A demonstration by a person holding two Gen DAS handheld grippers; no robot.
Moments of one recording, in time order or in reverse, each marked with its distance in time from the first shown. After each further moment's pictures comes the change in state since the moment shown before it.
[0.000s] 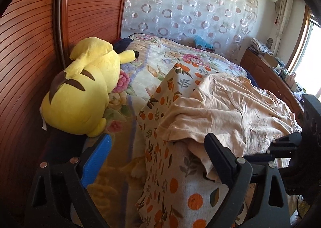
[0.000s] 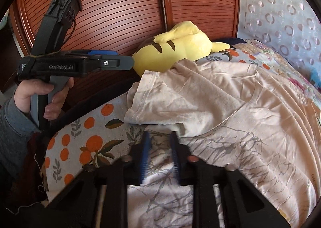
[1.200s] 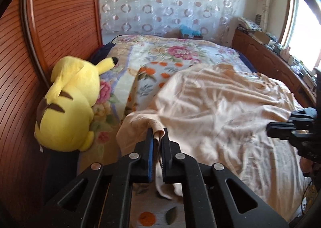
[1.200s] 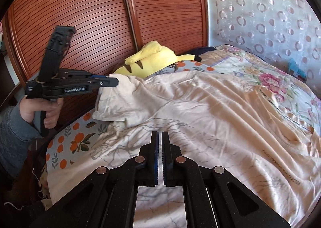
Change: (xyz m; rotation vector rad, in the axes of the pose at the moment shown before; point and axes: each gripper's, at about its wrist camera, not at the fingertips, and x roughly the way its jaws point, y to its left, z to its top) left arm 0.003 -0.078 0.027 0.190 0.040 0.008; right arm -0.292 -0.118 -0.121 0.132 -0.149 -0.118
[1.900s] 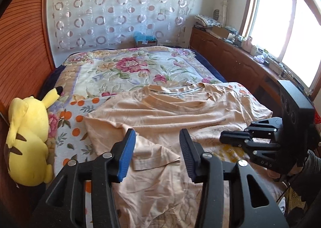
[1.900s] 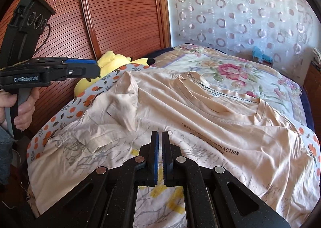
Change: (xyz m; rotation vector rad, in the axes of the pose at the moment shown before) left arm -0.002 -0.119 0.060 0.146 -0.025 -0.211; right arm -0.135 -0.092 -0.071 0.137 -0.050 -0.198
